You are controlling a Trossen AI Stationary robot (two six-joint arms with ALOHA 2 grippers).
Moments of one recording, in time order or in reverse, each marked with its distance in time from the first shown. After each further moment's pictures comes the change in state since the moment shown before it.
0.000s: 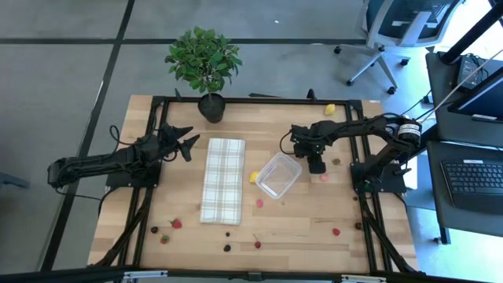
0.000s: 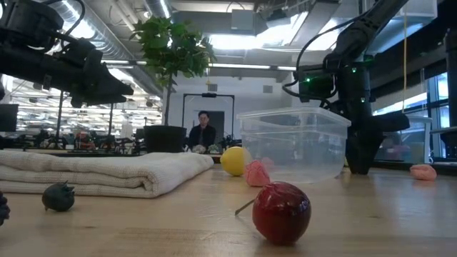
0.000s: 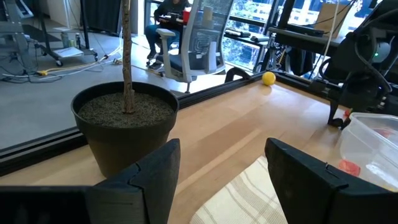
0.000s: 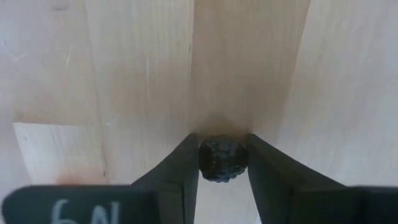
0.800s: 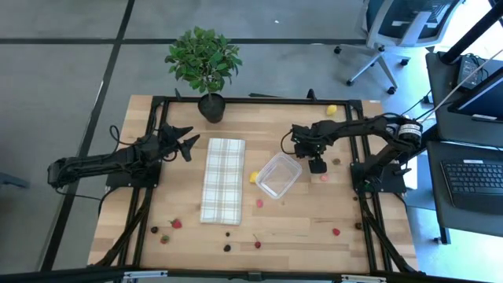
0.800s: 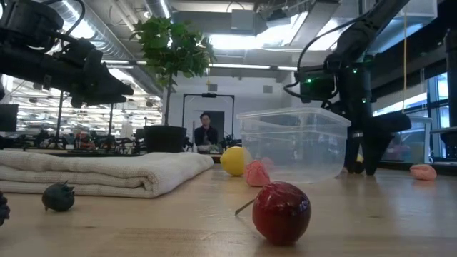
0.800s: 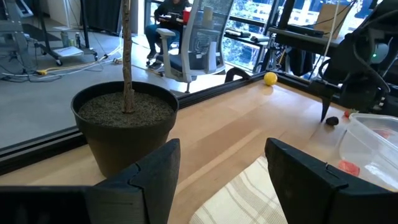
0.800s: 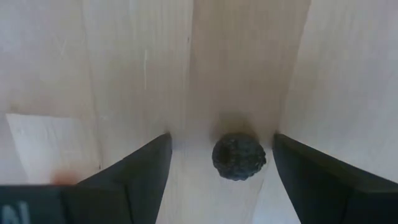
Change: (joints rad) left arm 0.000 0.000 0.000 0.000 0.000 -0.005; right arm -0.001 0.000 -0.019 0.001 -0.002 -0.030
